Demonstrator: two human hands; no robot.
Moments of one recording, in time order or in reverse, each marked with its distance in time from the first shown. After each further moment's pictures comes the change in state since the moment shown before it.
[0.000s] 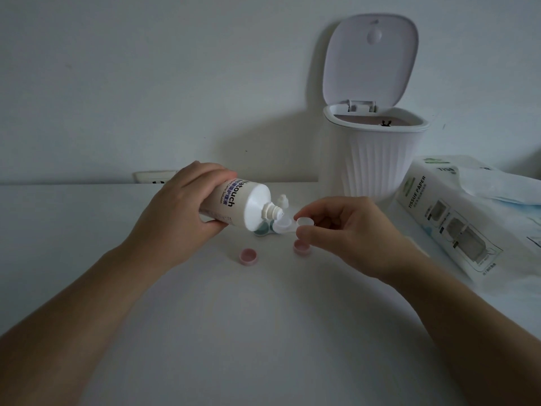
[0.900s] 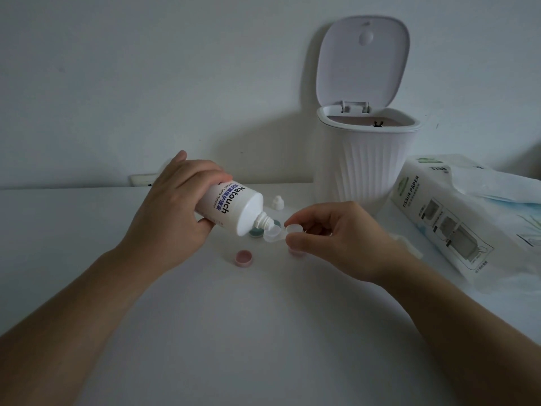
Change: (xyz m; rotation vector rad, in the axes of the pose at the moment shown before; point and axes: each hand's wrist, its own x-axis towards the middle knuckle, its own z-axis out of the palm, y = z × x) left_hand 0.005 0.003 -0.002 0.056 0.009 0.090; right_hand 0.000 0.002 0.001 -0.102 -0.041 -0.033
